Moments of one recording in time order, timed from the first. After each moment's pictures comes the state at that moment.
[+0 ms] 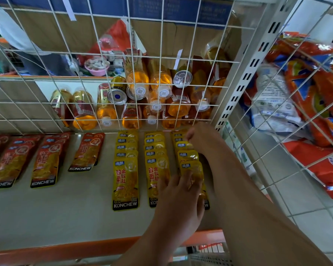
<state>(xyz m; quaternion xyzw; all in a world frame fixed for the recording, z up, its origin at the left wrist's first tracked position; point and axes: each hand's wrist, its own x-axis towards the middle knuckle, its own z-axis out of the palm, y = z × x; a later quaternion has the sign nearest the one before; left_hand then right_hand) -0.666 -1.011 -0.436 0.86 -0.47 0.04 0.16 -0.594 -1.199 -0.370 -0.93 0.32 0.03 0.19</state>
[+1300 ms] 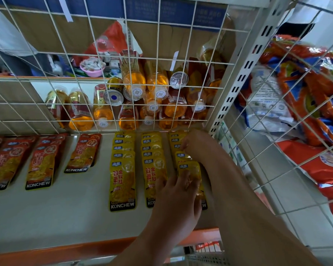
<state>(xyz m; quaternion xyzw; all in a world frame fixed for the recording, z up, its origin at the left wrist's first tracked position) -0.666 -1.011 -0.437 0.86 -0.48 0.03 0.18 -0.605 -1.197 -0.386 -0.96 0.25 0.09 0.13</state>
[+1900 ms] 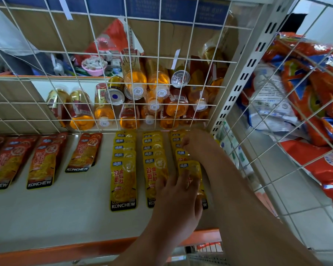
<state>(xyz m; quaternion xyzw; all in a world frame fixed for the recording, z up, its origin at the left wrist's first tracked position) -0.666 -1.010 -0.436 0.86 -0.47 0.03 0.19 -0.602 -1.195 -0.390 -0.94 0.28 0.06 0.17</state>
